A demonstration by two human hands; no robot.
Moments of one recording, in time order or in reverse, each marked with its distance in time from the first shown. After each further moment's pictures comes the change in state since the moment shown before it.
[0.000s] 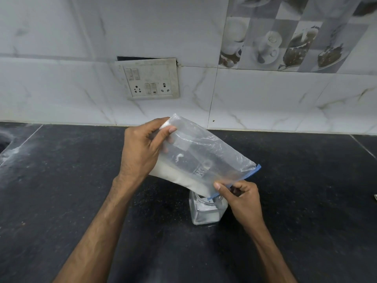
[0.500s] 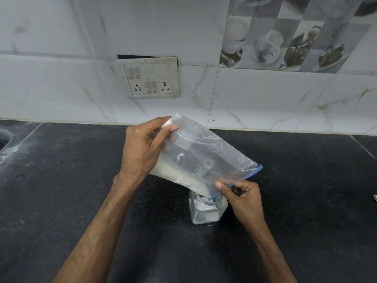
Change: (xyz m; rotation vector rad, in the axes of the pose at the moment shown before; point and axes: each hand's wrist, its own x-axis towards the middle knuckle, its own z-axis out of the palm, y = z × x) left_hand 0.001 0.000 0.001 -0.003 -0.019 -0.018; right_hand 0.000 -0.002 -0.003 0.037 0.007 -0.017
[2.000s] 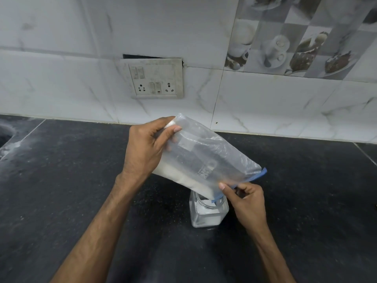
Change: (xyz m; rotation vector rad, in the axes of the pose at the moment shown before) left_hand 0.003 0.000 0.000 -0.008 0.001 -0.012; right_hand 0.006 -0.001 -0.001 -0.060 0.019 0.021
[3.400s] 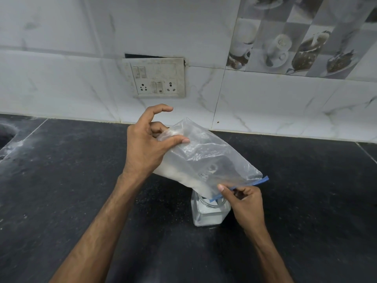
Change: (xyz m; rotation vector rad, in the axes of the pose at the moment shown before) left_hand -0.003 0.001 -0.004 -0.096 0.046 -0.109; right_hand -0.006 0.005 0.007 0.064 0.035 0.050
